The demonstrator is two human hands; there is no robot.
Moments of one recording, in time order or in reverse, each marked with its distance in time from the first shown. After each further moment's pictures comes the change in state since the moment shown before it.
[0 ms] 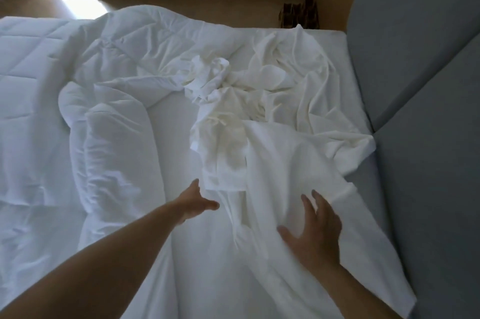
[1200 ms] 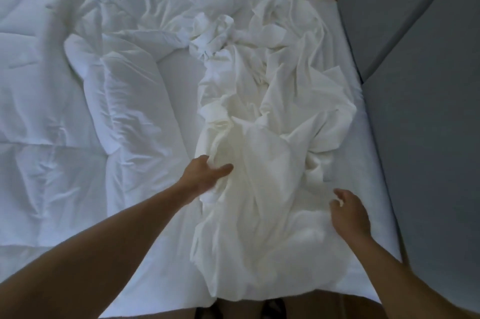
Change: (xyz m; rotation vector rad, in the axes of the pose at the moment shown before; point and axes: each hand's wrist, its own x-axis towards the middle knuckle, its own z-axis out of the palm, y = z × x) left_hand -0.103 -0.100 0.014 -0.179 0.061 0.244; right_hand -0.141 0.011 -0.023 0.224 -0.148 0.595
